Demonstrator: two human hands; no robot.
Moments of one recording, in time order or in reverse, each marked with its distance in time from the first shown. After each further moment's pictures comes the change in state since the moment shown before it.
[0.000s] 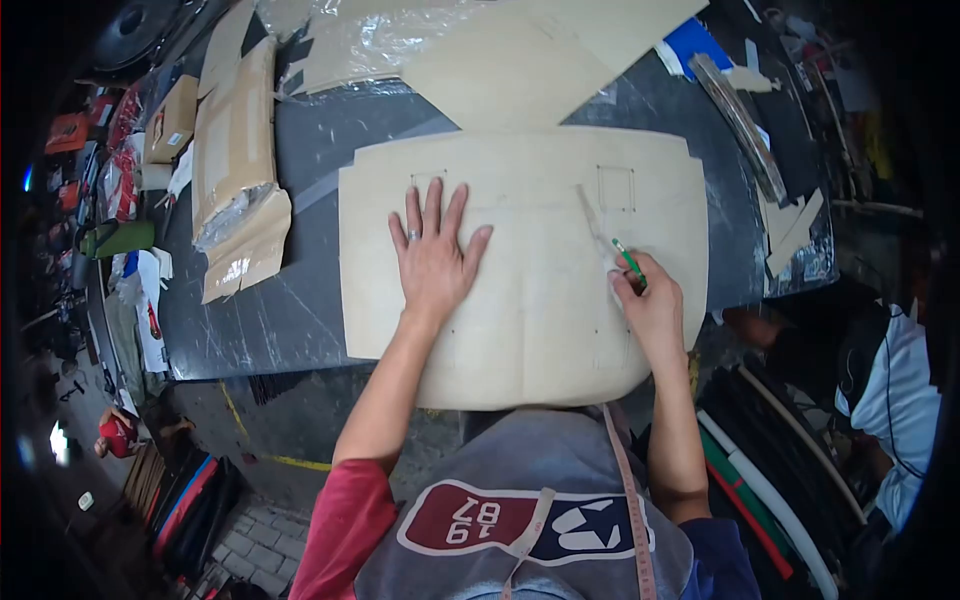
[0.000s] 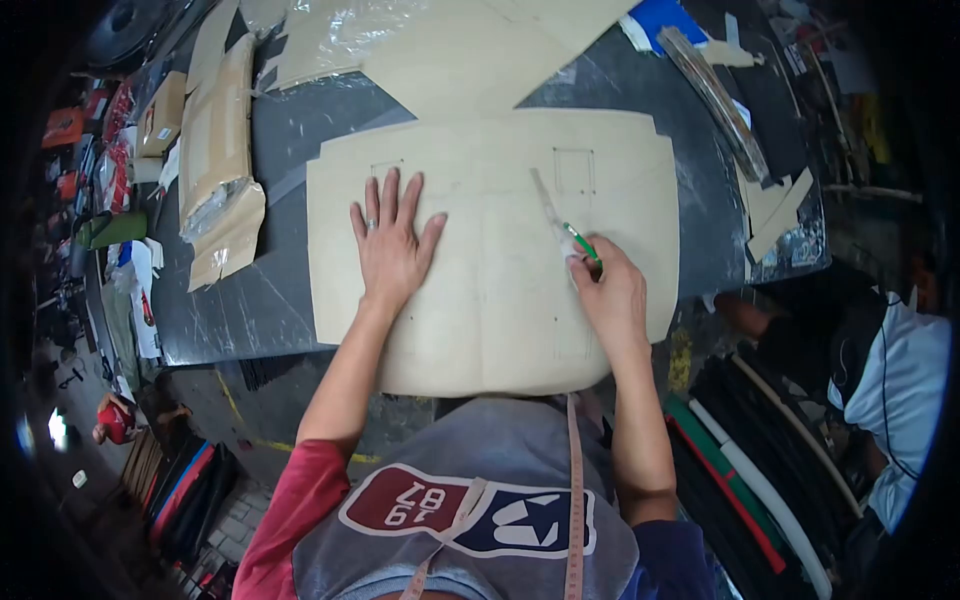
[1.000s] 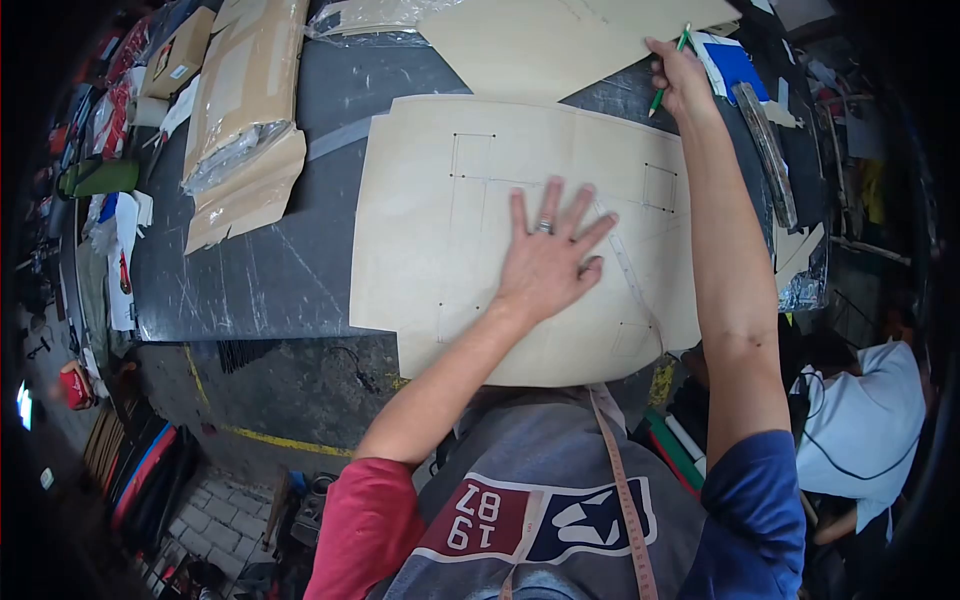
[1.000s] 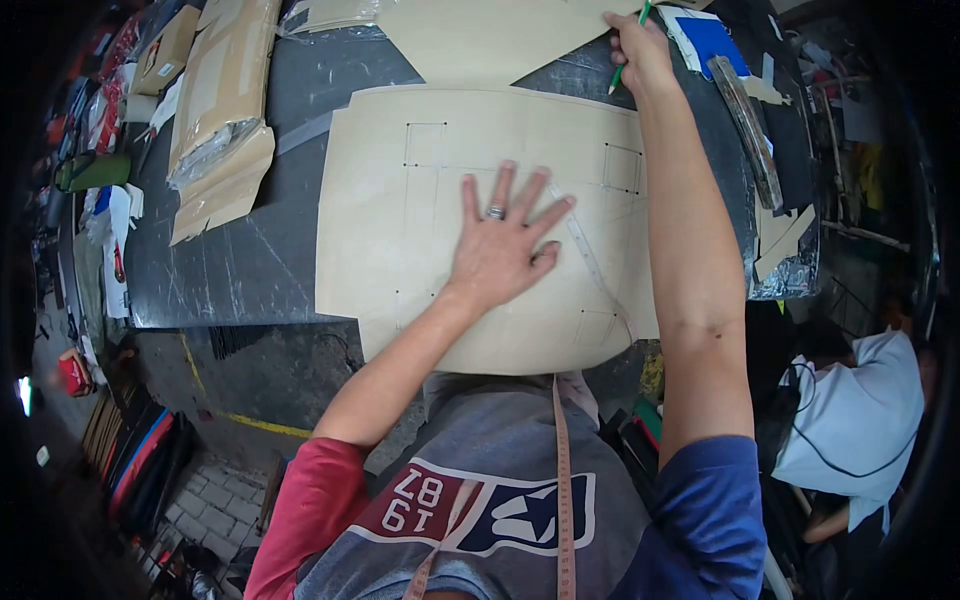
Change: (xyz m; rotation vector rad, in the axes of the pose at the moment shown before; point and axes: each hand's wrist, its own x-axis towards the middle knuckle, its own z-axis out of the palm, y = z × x) left_hand -0.021 0.075 0.015 -0.194 -0.085 0.250; right_hand 0.298 -0.101 0.017 0.813 0.051 -0.003
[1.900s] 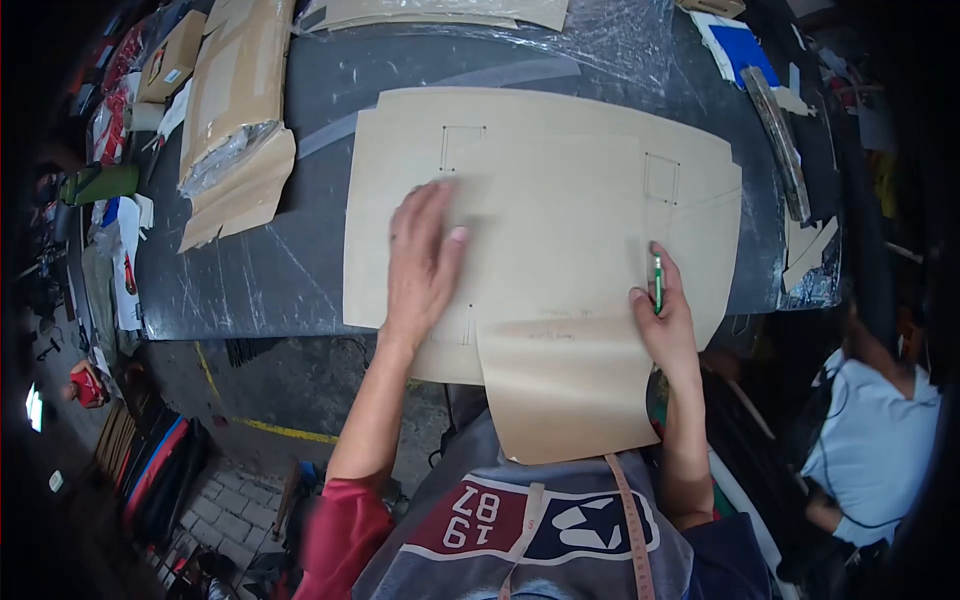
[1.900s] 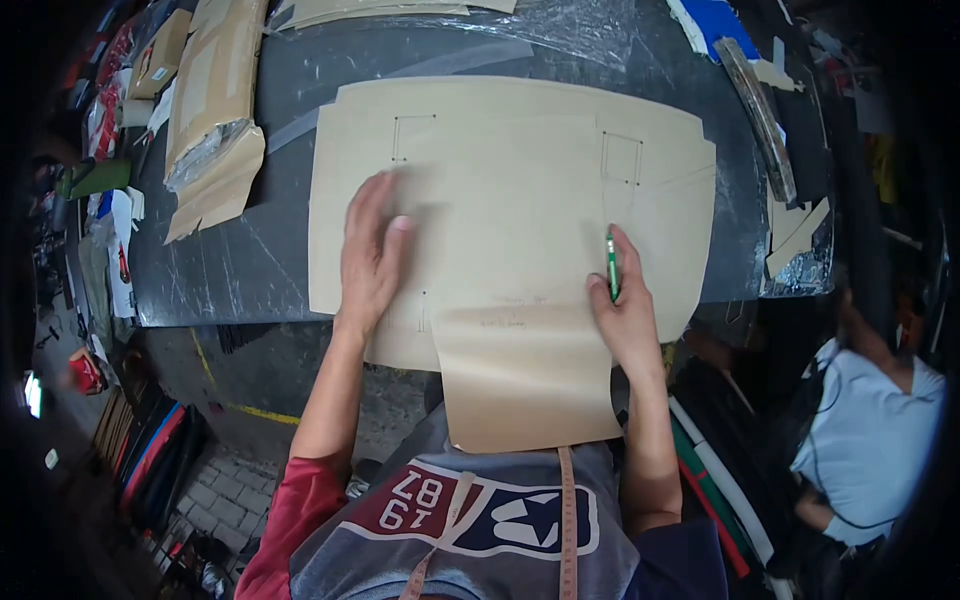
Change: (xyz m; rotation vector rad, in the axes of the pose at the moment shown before) left_hand -0.060 -0.076 -0.074 -0.475 0.223 -0.365; right_hand -0.330 0.057 -0.095 -0.581 -0.192 0.137
